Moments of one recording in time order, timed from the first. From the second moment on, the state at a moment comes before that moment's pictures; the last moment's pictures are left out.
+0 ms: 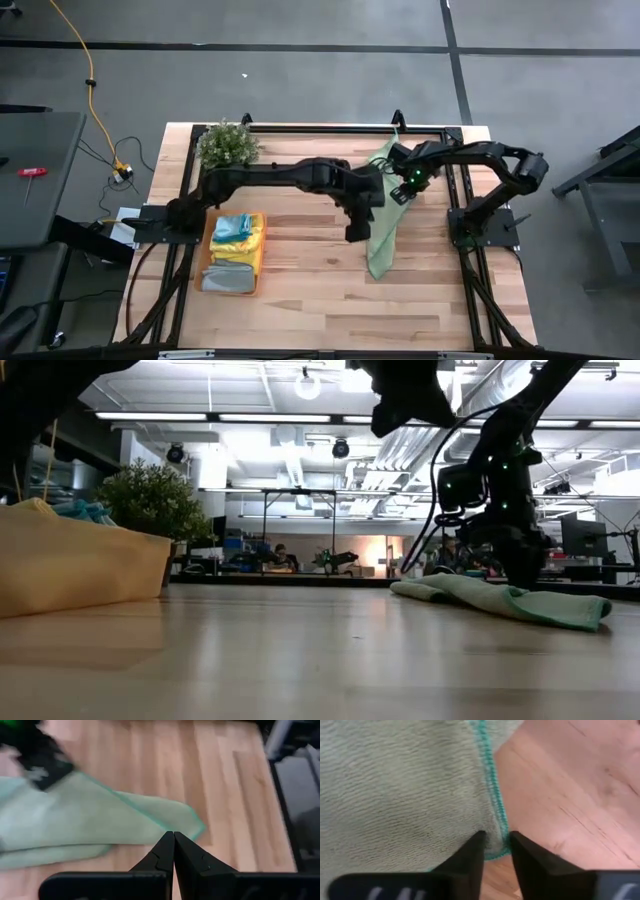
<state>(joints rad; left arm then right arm) 0.12 2.27 2.30 -0.97 0.19 -0.05 -0.62 1.57 0.73 -0.80 -0.06 0.28</state>
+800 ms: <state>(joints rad) 0.20 2.24 2.30 -1.07 -0.03 0.06 -0.86 1.25 0.81 -0.31 -0.41 0.61</state>
